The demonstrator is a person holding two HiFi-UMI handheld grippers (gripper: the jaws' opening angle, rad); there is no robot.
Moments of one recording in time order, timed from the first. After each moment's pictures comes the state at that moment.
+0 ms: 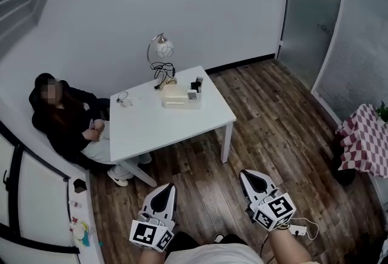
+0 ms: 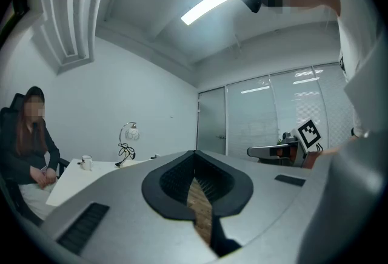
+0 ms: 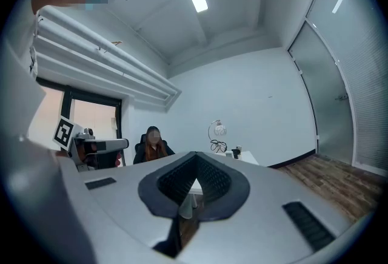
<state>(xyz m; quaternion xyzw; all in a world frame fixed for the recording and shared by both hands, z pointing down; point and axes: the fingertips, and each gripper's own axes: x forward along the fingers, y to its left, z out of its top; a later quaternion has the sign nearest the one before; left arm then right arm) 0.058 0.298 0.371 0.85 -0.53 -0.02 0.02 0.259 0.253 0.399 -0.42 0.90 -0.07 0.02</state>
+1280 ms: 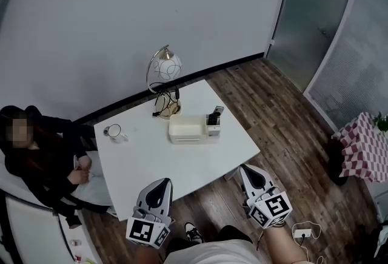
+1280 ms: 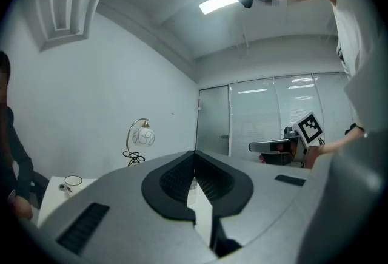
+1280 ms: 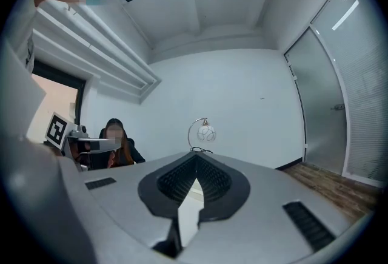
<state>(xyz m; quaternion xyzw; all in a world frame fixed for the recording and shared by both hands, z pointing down) -0.113 -0.015 0.371 0.88 -0.47 -0.02 0.03 0.099 -0.032 0.389 -0.51 0.86 -0.06 0.00</state>
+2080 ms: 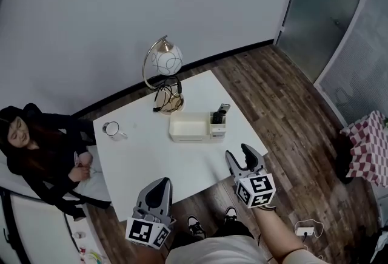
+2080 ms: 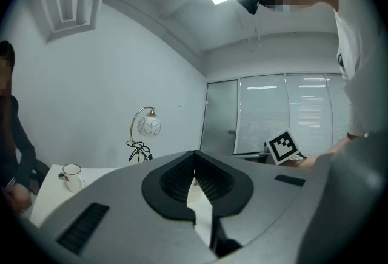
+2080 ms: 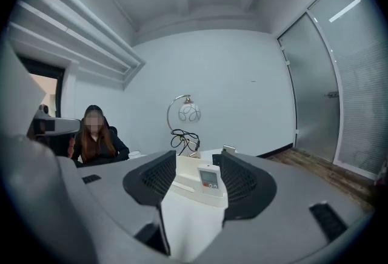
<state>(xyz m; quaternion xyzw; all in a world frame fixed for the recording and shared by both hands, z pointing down) -0.108 -0.060 0.397 0.87 -0.50 0.00 0.07 0.101 -0.149 0.463 -0.55 0.83 -0.11 -0.06</state>
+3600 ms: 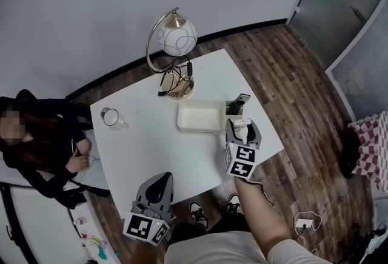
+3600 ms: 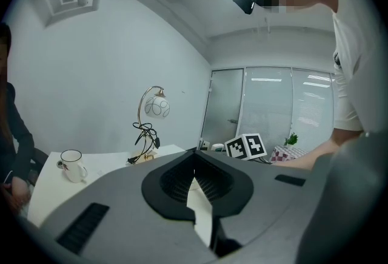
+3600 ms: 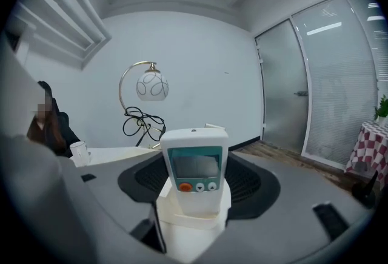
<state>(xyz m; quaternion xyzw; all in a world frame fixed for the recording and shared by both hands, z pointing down) -0.136 -0.109 0.452 0.86 -0.49 0.04 0.12 0.088 -0.279 0.555 -0.68 0.72 -0.13 -0.09</state>
